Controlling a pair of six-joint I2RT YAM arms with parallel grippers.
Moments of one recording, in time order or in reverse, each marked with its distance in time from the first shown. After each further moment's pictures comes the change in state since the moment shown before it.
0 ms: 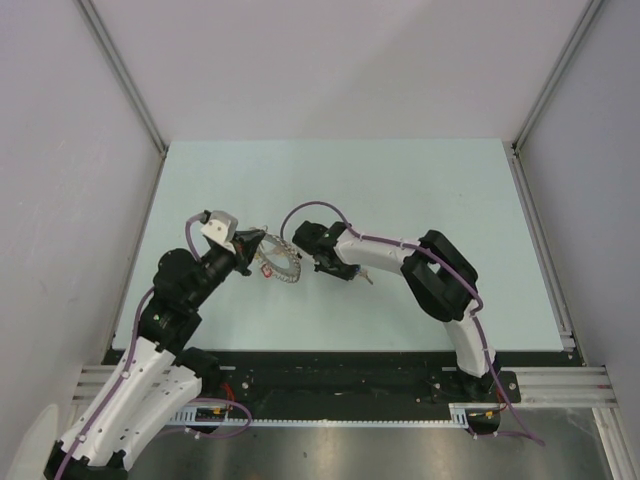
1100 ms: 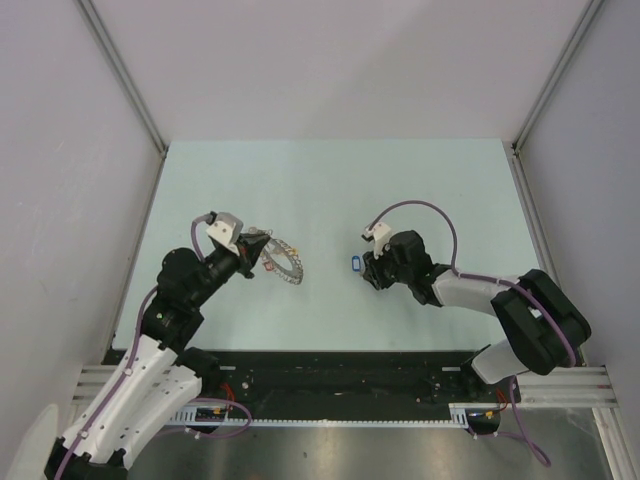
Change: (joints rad) left arm -0.001 0.010 -0.018 0.010 0.056 0.004; right arm -0.303 -0.632 -0.950 1.050 -0.559 0.290
